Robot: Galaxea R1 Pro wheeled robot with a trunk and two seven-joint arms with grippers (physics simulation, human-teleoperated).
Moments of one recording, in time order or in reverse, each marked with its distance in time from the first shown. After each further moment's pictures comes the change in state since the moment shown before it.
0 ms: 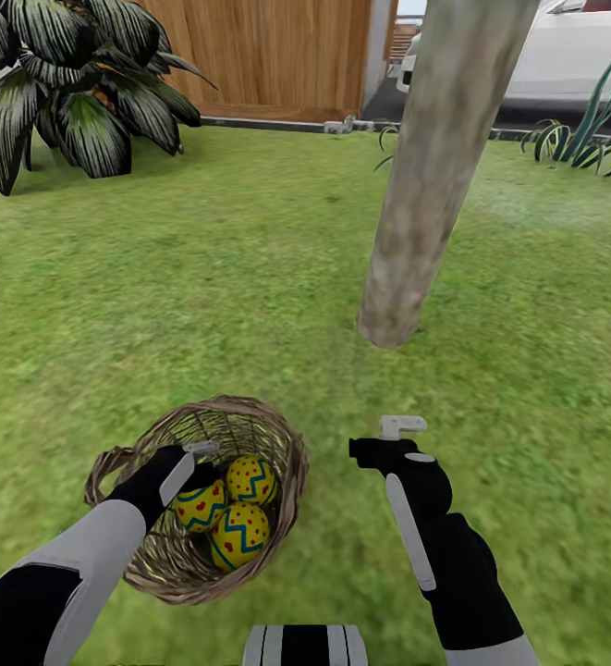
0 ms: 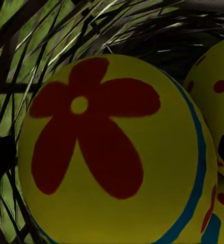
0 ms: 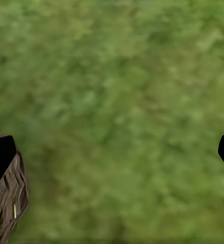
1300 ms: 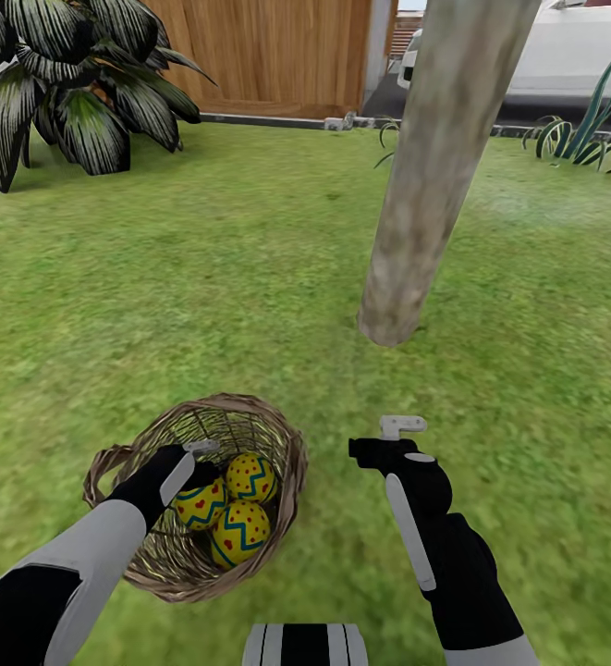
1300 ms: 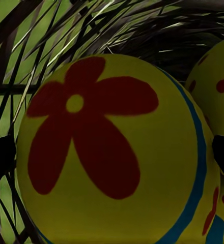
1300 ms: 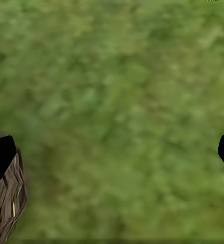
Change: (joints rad) left arm 0.002 -0.002 0.003 -0.011 -0.016 0.000 -0.001; right arm 0.000 0.000 0.000 0.000 -0.001 0.000 0.000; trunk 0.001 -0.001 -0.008
